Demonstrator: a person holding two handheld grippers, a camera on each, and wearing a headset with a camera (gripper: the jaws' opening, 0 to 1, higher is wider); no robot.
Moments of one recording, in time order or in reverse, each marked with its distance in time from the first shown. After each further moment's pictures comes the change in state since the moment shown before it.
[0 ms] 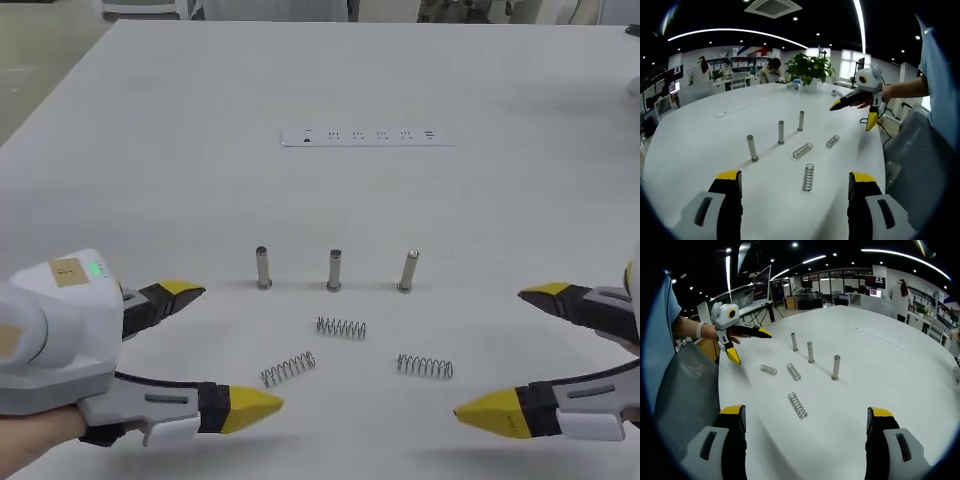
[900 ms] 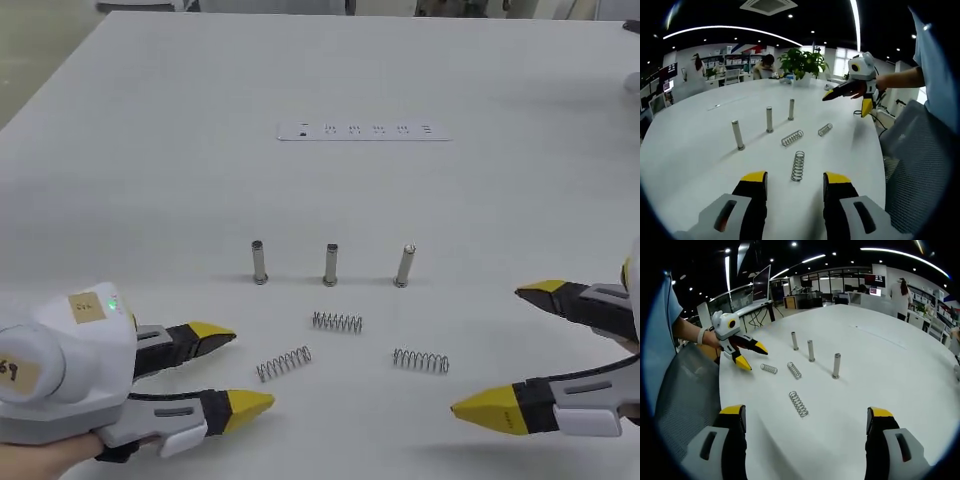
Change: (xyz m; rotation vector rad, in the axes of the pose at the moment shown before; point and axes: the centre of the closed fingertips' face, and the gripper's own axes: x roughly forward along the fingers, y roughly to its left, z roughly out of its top) left arm 0.016 -0.018 -0.025 0.012 0.022 -0.055; right arm -0.002 -0.001 -0.003 0.009 0.007 0.006
